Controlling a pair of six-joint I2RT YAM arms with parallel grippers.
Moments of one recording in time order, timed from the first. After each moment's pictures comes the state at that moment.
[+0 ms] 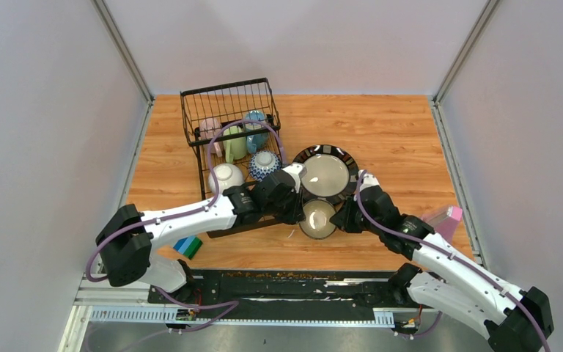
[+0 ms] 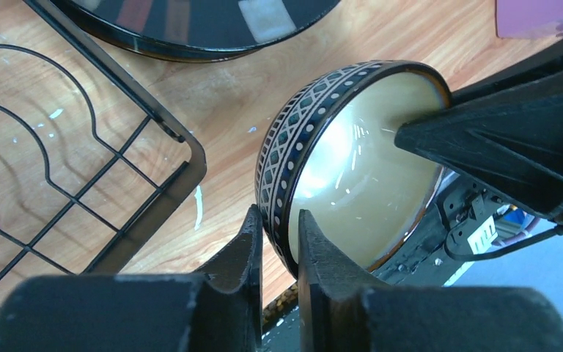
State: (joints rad) left arm -1.01 1.43 0.96 -0.29 0.03 -0.62; right arm 0.70 0.81 0.53 -0.43 0.02 0.71
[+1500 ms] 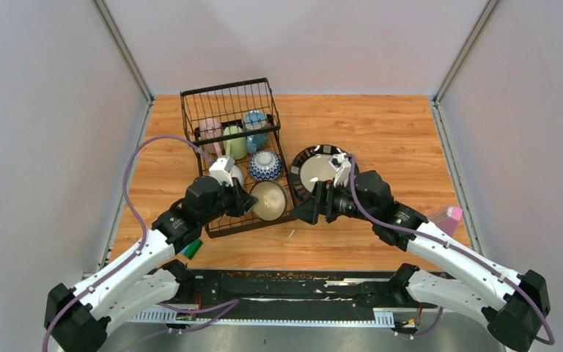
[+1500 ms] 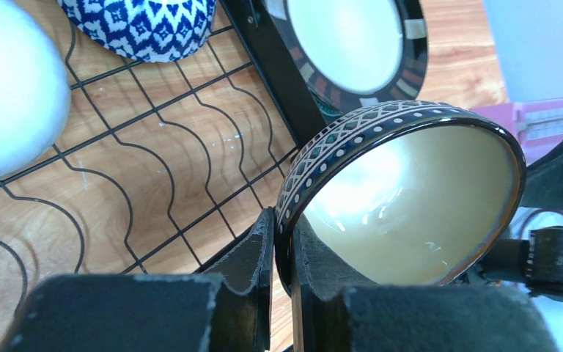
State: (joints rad) left arm -0.69 0.83 0.59 -0.22 0.02 -0.60; right arm 0.80 0.91 0.70 -0.14 -0.30 0.70
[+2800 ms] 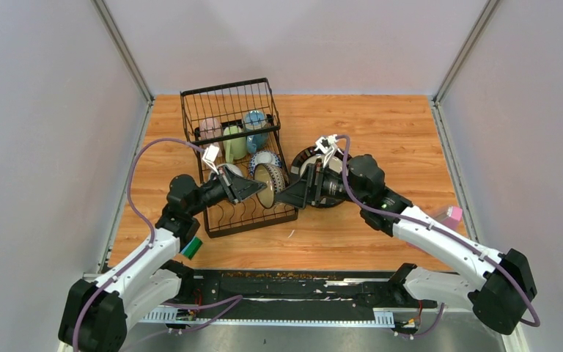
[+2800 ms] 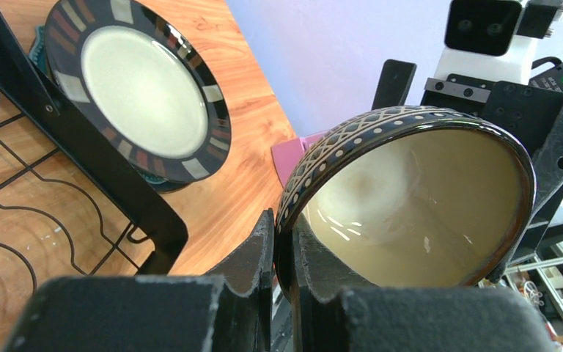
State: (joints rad) left arm -0.40 0.89 0.39 0.52 0.62 -0.96; right arm 0.76 1.10 0.79 0.20 -0.51 0.79
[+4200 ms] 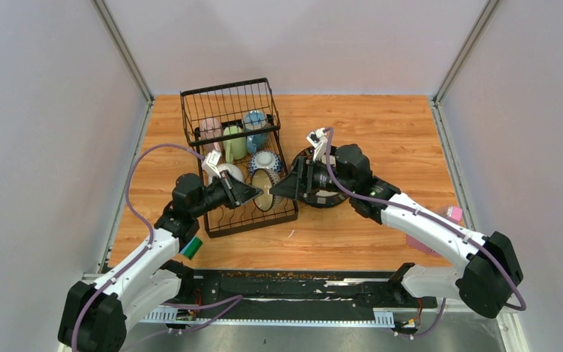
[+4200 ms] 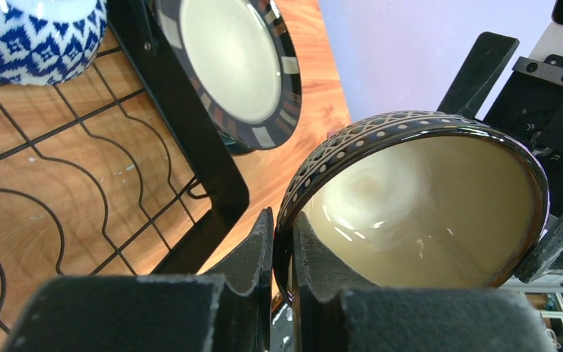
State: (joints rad) left arm -0.40 0.88 0.40 0.28 0.52 -0.90; right arm 0.75 1.23 0.89 0.10 -0.48 0.72
